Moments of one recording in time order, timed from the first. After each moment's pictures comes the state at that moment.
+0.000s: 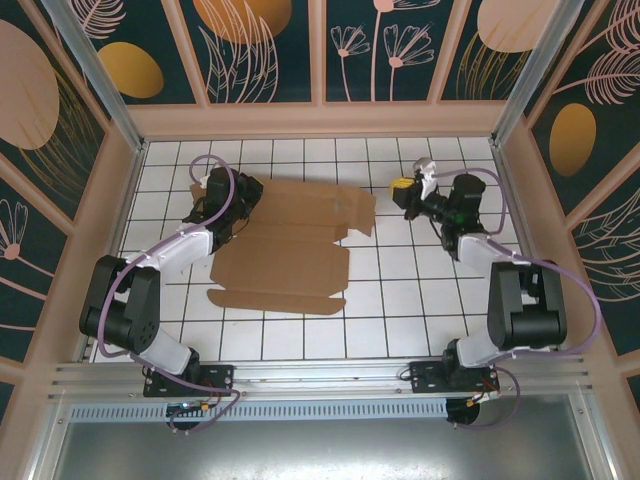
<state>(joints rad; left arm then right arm) -0.33 1.56 0.92 0.15 0.00 -1.13 0.06 1.53 0.77 0.51 -0.77 -0.06</state>
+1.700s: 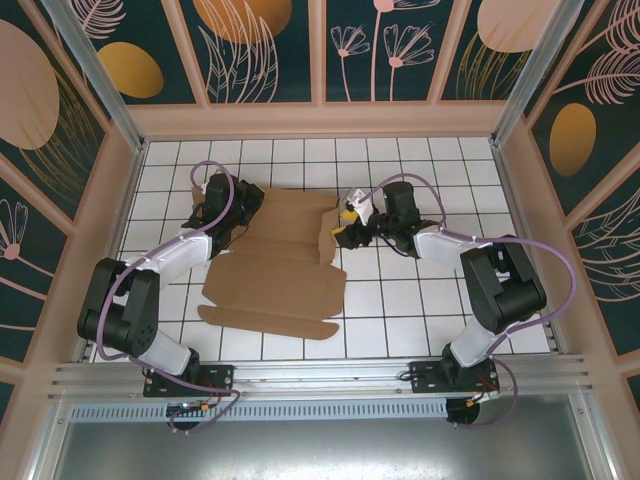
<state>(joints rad) -0.33 1.54 0.87 0.17 0.05 -1.13 0.43 1.65 0.85 0.19 -0.67 -0.30</state>
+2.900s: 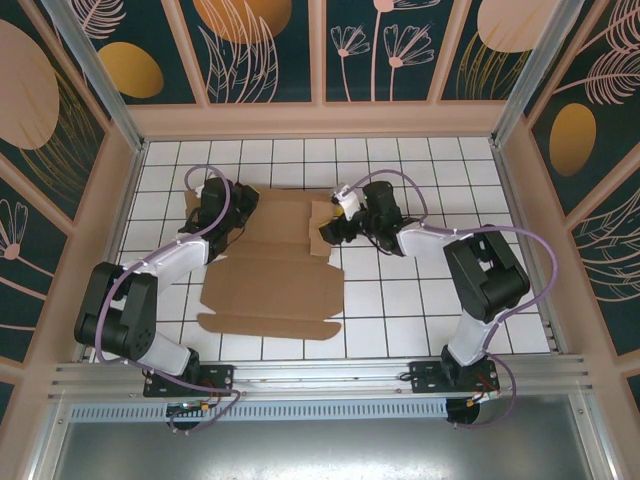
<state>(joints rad) -0.31 1.51 0.82 0.23 0.04 -1.13 0.53 1.75 0.92 0.23 -0.46 -0.12</state>
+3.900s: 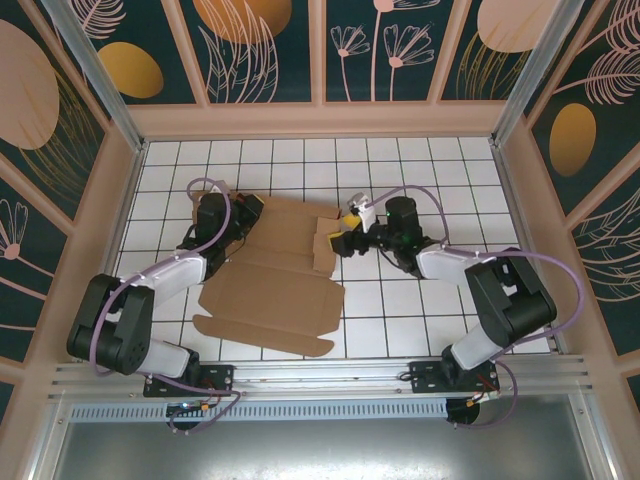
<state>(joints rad) -0.32 1.43 0.66 0.40 0.13 -1.13 0.49 1.55 0.67 0.44 -0.58 0.00</state>
